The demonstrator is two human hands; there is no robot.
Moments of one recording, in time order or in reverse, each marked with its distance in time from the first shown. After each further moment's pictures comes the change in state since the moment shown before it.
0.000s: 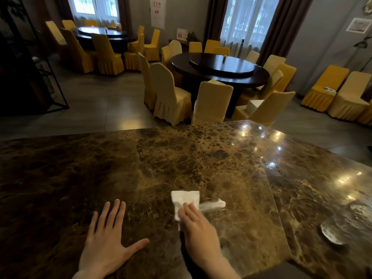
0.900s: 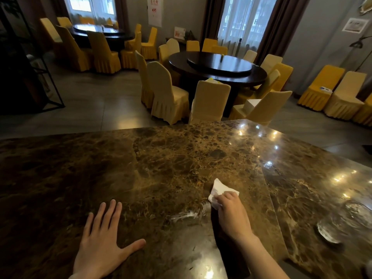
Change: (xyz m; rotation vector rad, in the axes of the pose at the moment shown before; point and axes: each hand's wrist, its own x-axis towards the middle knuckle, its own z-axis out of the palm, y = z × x) left_hand 0.000 0.002 -0.007 0.016 -0.060 -0.012; right_hand 0.018 0.087 -0.053 0.041 0.096 0.217
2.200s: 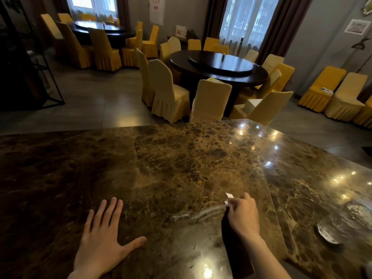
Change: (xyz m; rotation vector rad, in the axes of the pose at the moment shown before) left_hand 0.002 -0.003 0.007 -0.030 0.063 0.005; right_hand -0.002 0.020 0.000 0.026 0.088 0.344
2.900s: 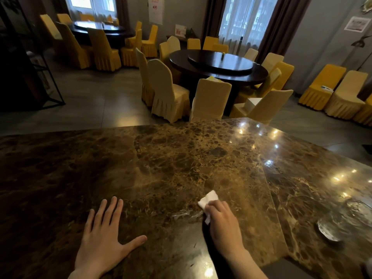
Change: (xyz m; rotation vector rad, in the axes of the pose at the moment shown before) left_hand 0.001 -0.002 0.004 -0.015 0.037 0.007; right_hand -0.047 -0.035 0.021 -0.060 -0.029 -0.397
